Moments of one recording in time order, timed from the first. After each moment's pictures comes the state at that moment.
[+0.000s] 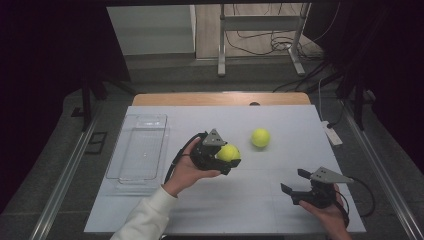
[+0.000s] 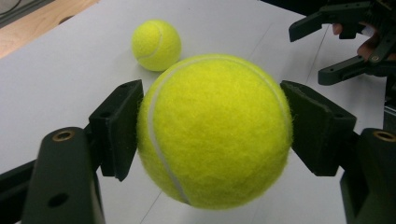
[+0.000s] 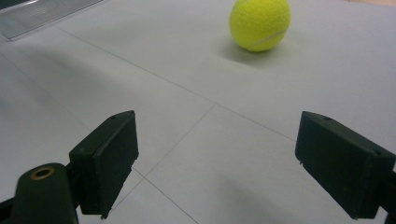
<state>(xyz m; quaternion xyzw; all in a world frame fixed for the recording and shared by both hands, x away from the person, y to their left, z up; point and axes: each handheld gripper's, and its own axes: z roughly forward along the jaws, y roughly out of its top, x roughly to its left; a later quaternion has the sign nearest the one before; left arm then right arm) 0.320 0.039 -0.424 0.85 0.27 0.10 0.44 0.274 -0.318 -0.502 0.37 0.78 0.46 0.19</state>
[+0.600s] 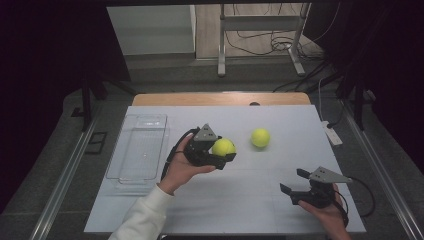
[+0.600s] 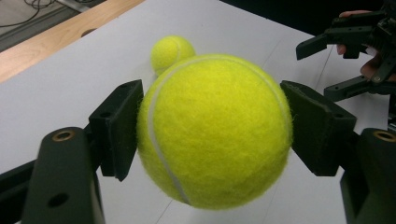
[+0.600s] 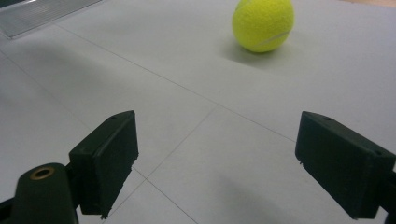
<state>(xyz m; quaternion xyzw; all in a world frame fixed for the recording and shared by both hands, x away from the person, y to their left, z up) 0.323 0.055 -0.416 0.83 0.29 0.11 0.46 0.274 -0.316 -0.501 0.37 0.79 0.46 0.19</state>
